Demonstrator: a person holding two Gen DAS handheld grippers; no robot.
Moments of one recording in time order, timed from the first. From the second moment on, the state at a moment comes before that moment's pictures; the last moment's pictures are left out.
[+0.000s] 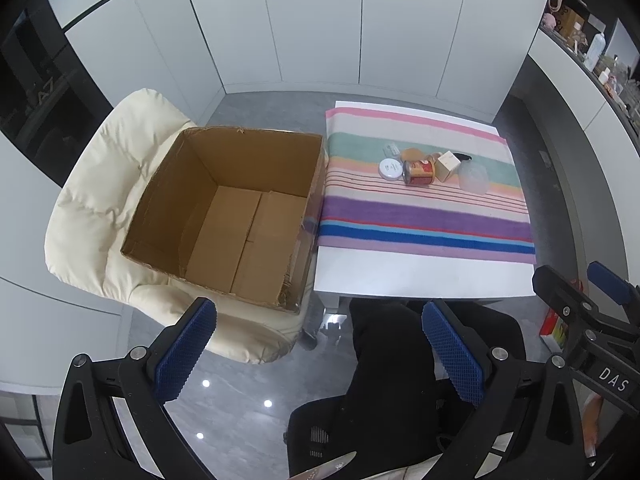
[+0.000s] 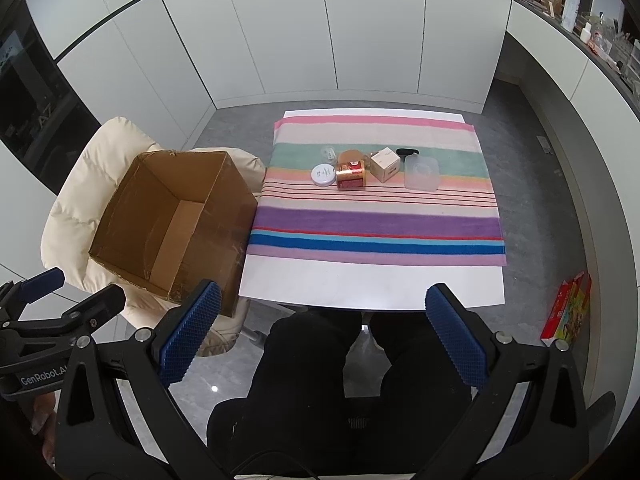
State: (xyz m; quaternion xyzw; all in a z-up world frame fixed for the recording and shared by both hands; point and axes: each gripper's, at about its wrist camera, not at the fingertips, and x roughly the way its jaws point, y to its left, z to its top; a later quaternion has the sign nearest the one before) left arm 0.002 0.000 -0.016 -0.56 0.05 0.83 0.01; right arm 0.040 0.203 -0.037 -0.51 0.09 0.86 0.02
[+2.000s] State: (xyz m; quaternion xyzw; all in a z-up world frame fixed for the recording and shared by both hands) left arm -0.005 0.000 -0.032 -0.58 0.03 0.82 0.01; right arm 0.029 0.208 -0.049 -0.52 0.09 0.85 0.02
